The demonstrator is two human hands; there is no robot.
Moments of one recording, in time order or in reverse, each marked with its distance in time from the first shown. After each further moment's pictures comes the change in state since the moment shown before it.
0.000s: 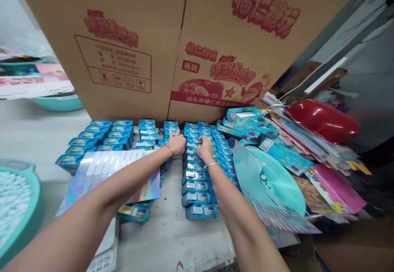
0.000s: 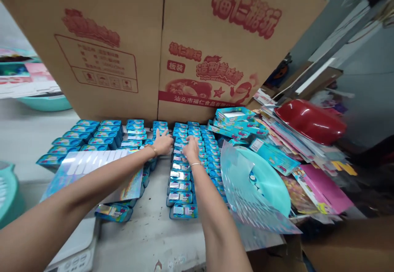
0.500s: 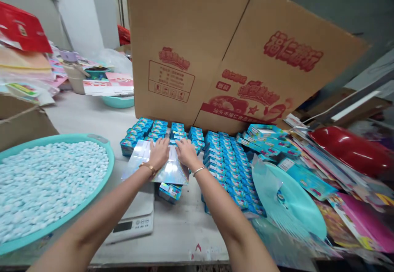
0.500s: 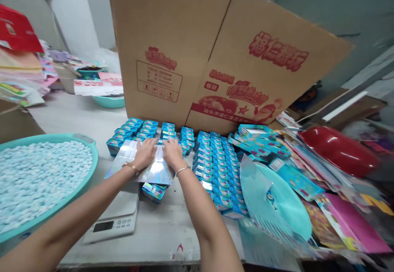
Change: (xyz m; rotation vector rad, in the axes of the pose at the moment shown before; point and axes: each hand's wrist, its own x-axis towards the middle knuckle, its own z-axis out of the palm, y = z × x) left_hand -0.189 -0.092 -0.039 -0.057 0.286 -0.443; right_hand -0.097 -0.173 0.041 -0.146 -0.234 -0.655
